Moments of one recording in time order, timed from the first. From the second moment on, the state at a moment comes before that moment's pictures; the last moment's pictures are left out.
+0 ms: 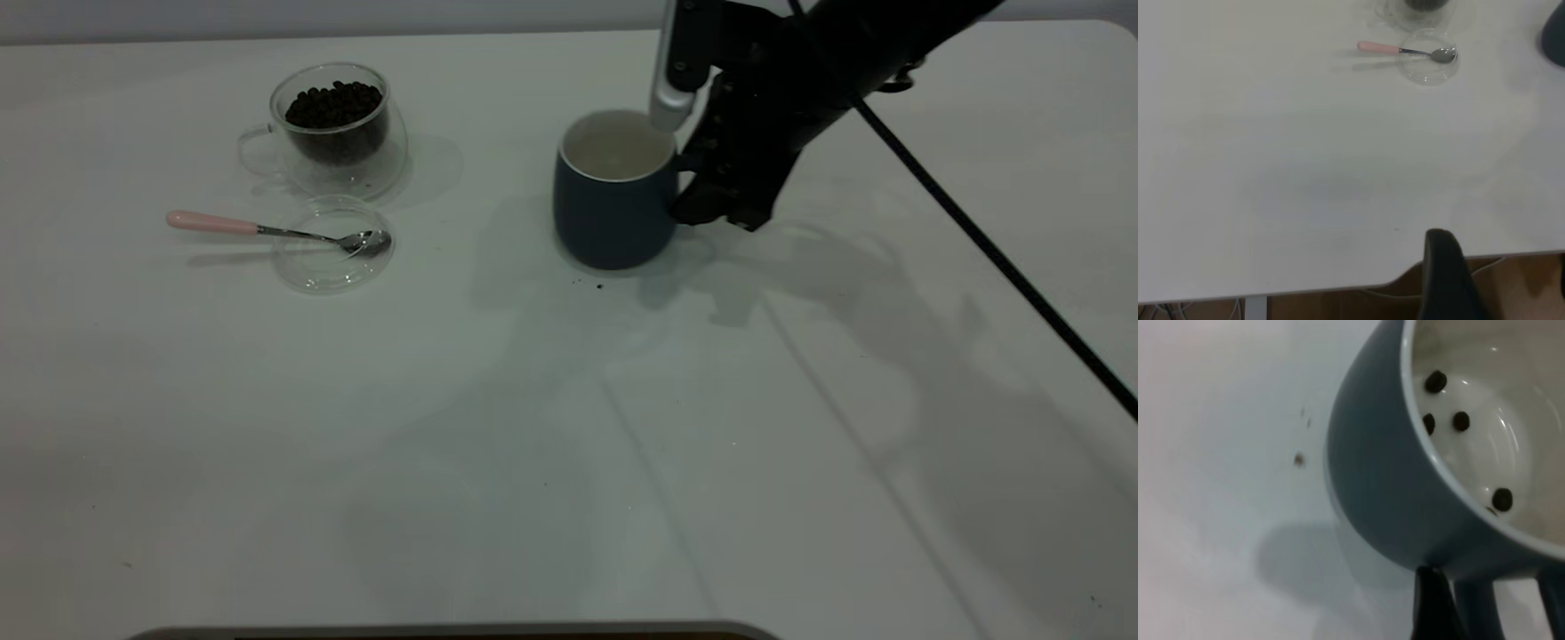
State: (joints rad) left arm -0.01 -0.02 -0.49 -0.09 1.15 0.03; right arm 0.33 2.43 -1.44 1.14 0.33 -2.11
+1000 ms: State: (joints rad) left arm -0.01 -0.02 -0.49 -0.09 1.15 0.03; right arm 0.27 1.73 -0.89 1.08 0.38 -1.02
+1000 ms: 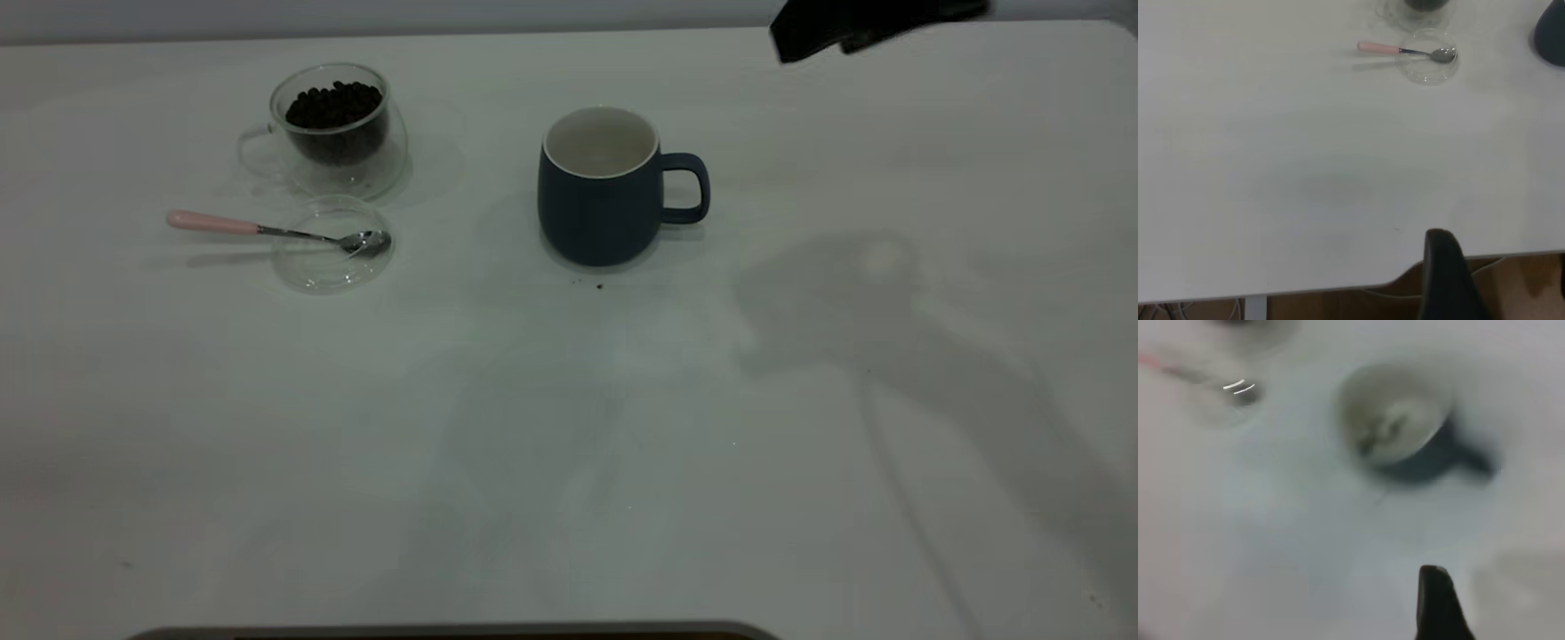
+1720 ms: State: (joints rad) left arm -0.01 -0.02 -0.49 -0.09 1.15 0.03; right arm 0.27 0.70 -0.53 -0.03 1.17 0.06
